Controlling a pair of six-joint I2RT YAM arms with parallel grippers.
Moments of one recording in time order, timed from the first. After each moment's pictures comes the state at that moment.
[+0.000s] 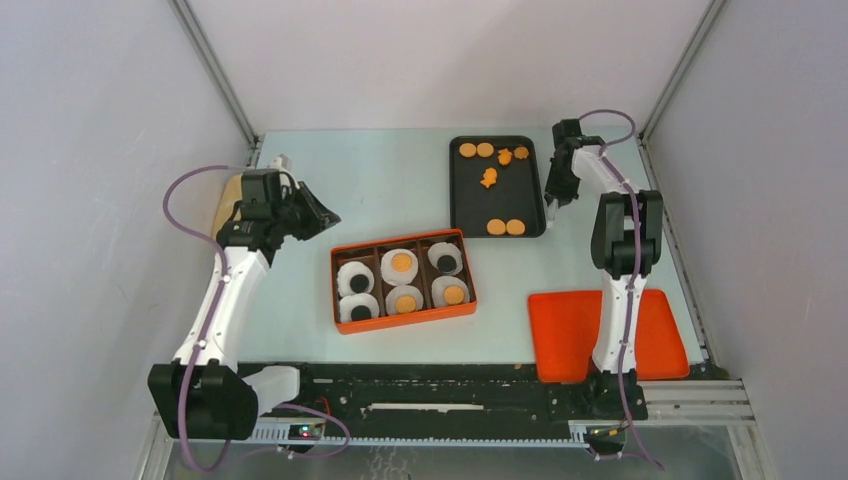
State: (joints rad) left arm -0.01 1.15 1.05 -0.59 0.28 -0.57; right arm 0.07 2.20 1.86 -0.82 0.14 0.36
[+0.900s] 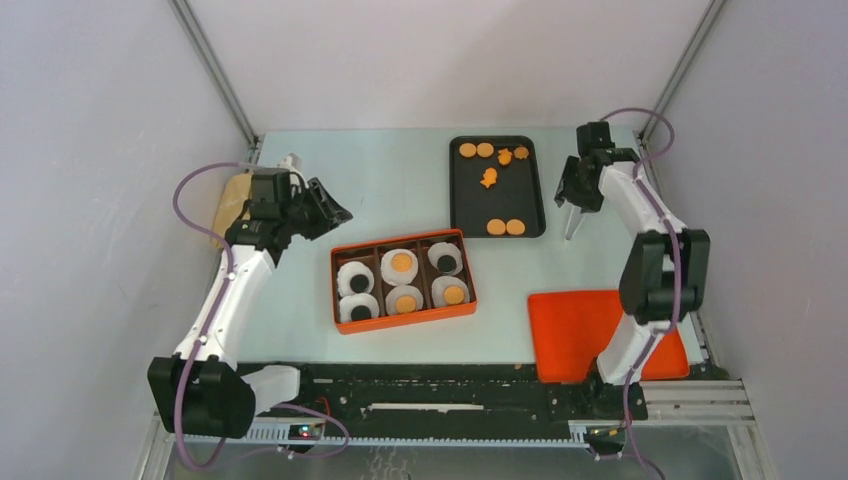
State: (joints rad) left arm -0.06 1.17 1.04 -0.55 0.27 -0.58; right arm 0.02 1.89 1.55 -0.80 0.13 0.36
